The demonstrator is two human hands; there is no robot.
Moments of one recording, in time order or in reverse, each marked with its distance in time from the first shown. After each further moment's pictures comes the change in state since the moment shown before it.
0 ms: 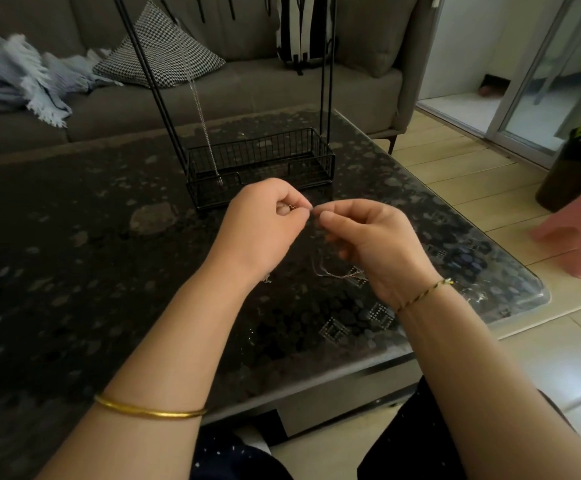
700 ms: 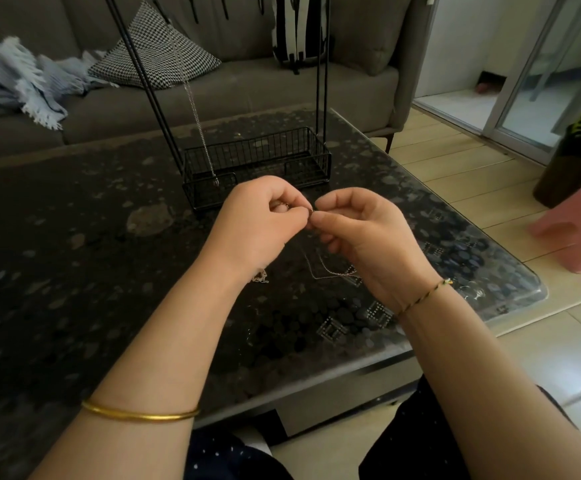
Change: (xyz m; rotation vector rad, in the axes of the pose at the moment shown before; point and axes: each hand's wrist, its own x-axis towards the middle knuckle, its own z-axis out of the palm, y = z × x) left_hand 0.001 0.001 -0.003 -0.100 -0.028 0.020; right_hand -0.002 -0.002 0.001 0.062 -0.048 -0.057
